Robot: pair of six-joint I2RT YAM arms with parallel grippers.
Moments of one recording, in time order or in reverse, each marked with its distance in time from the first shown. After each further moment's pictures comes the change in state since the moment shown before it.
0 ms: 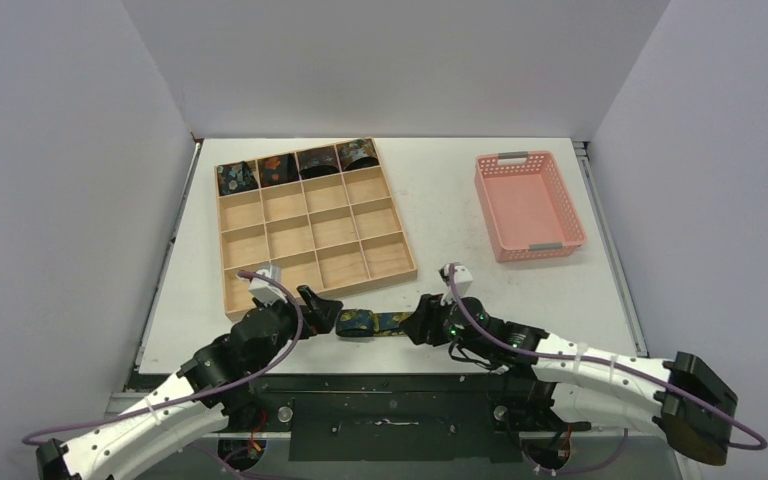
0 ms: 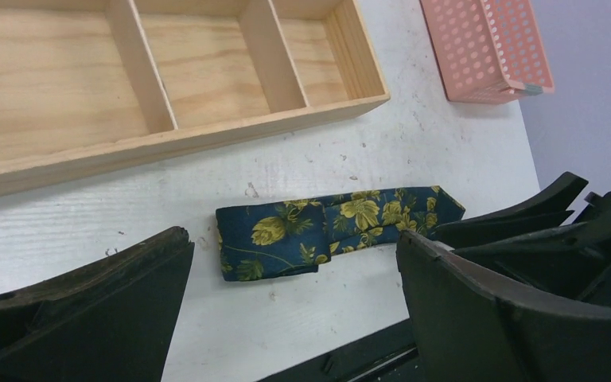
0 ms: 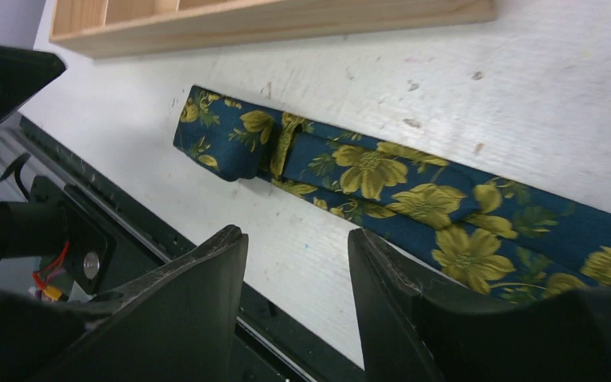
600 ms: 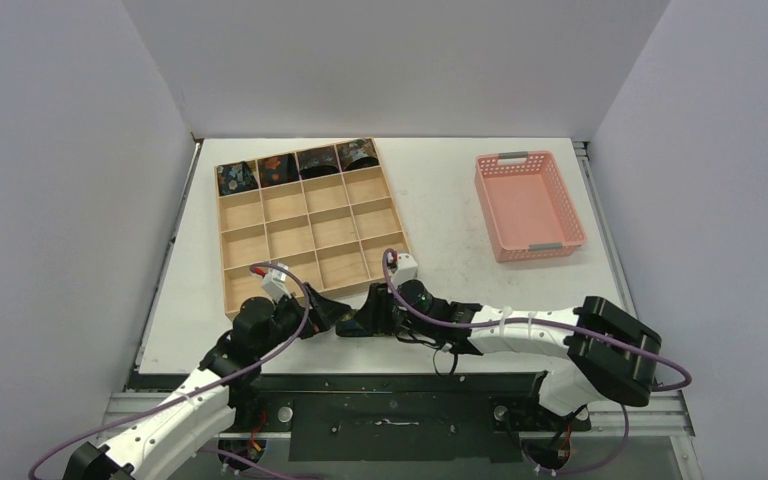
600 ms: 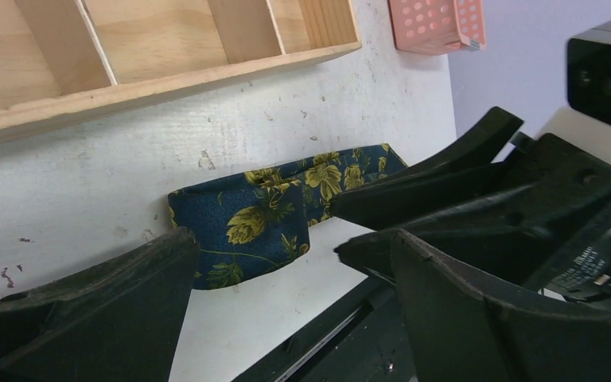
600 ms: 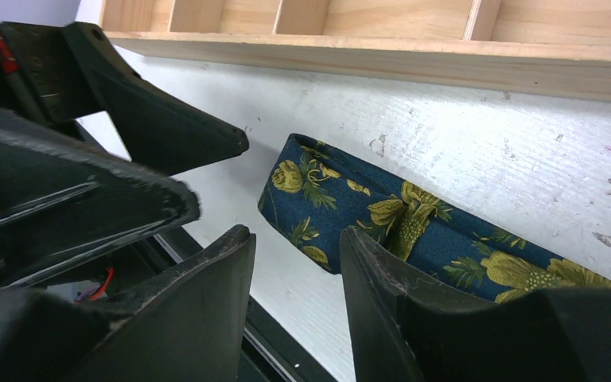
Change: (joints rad) left arm 0.394 0.167 -0.231 0.438 0.632 -0.101; right arm 0.066 0.535 0.280 0.240 -0.071 0.011
